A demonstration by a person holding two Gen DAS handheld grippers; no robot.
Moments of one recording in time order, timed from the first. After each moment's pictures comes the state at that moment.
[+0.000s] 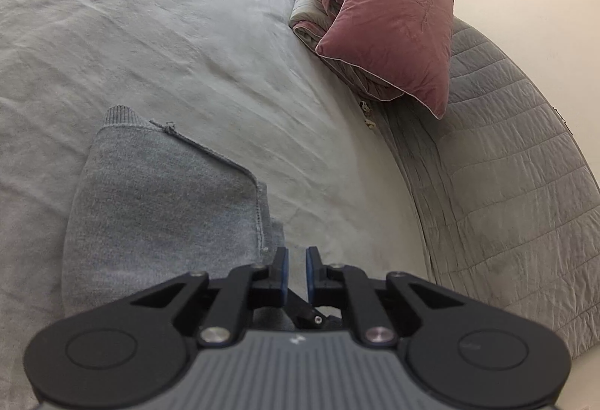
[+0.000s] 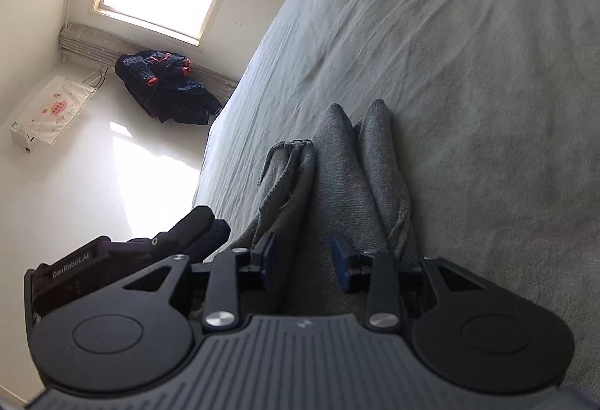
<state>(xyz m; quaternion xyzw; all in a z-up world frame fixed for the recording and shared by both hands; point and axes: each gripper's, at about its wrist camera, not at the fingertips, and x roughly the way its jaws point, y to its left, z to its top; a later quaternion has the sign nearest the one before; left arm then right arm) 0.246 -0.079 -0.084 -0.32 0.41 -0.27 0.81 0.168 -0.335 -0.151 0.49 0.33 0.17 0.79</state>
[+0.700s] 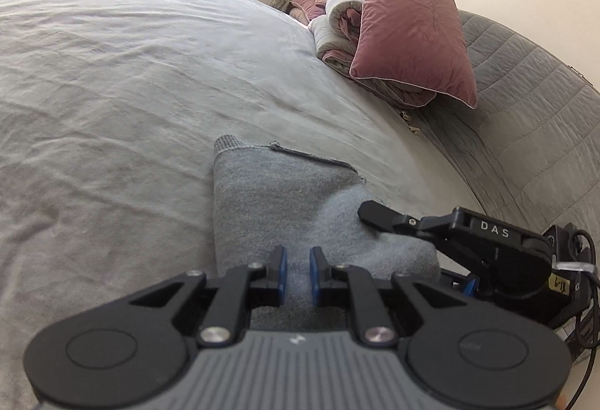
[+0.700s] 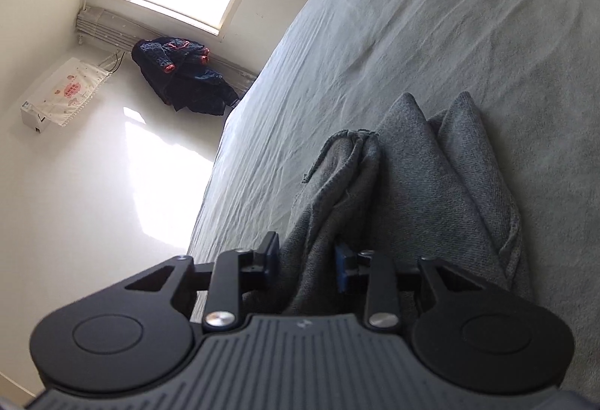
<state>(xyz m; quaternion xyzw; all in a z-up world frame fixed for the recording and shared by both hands) 0.205 -0.020 -0.112 -0.22 0.35 -0.22 0.88 0.211 -0.305 -0.113 0.44 0.32 0.20 0.81</state>
